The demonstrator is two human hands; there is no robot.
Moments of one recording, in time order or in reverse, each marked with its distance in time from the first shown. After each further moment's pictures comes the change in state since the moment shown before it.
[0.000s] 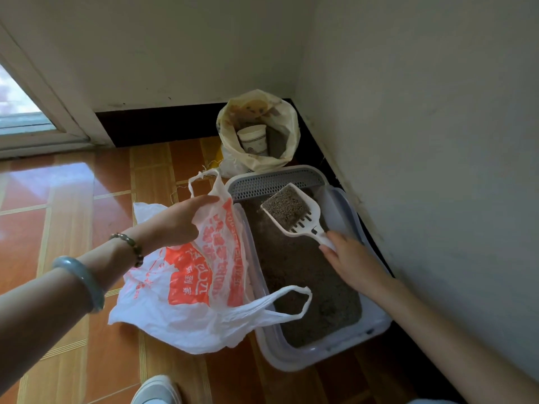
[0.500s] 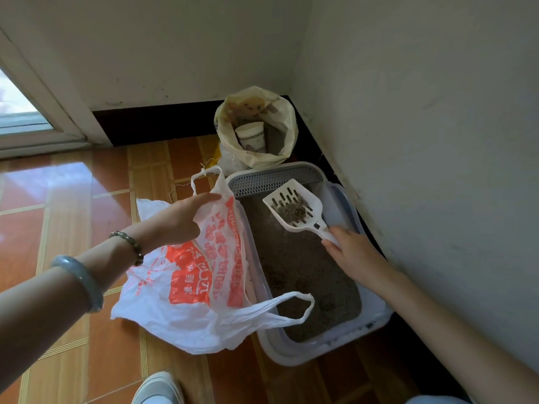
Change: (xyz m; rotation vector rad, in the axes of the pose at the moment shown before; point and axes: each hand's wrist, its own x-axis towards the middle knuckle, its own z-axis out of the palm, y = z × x) left_hand -0.001 0.002 0.001 0.034 -0.011 0.033; right_hand -0.002 0.005 -0.006 0.045 0.014 0.019
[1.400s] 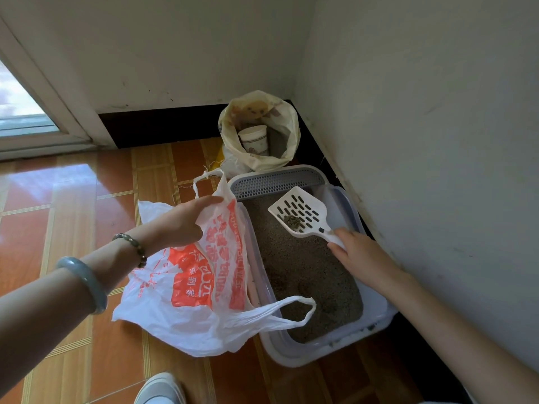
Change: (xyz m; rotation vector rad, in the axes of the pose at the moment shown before) left_hand -0.006 -0.002 0.000 0.000 0.007 0.001; right_hand -0.004 -0.001 -0.007 -0.069 -0.025 0.005
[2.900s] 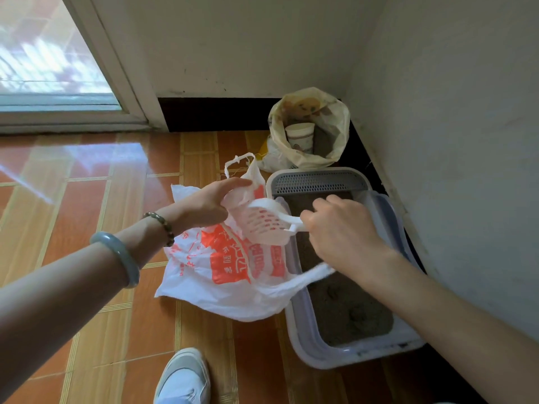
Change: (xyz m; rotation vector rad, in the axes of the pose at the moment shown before) left_hand -0.022 -0.011 -0.025 -0.182 0.062 -0.020; right_hand 0.014 -0.155 -0.049 -0.554 0.194 -0.487
